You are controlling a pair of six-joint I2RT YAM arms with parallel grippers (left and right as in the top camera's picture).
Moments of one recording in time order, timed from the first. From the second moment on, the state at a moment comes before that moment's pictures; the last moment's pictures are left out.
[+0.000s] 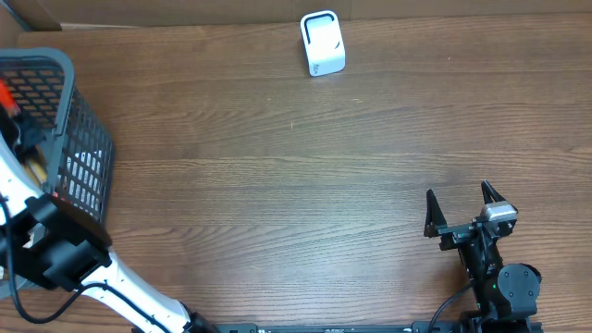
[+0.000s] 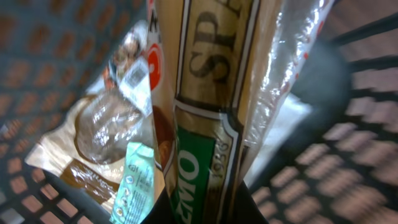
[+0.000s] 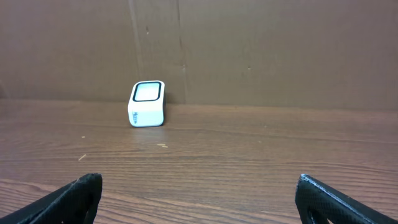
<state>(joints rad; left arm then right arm) 0.69 2.15 2.25 -1.41 -0.16 -0.04 0.07 0.01 0.02 -0.02 -0.12 0.04</state>
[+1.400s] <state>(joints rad) 0.77 2.05 2.23 -1.47 -0.09 -0.15 0.07 0.01 0.02 -0.02 -0.12 0.04</state>
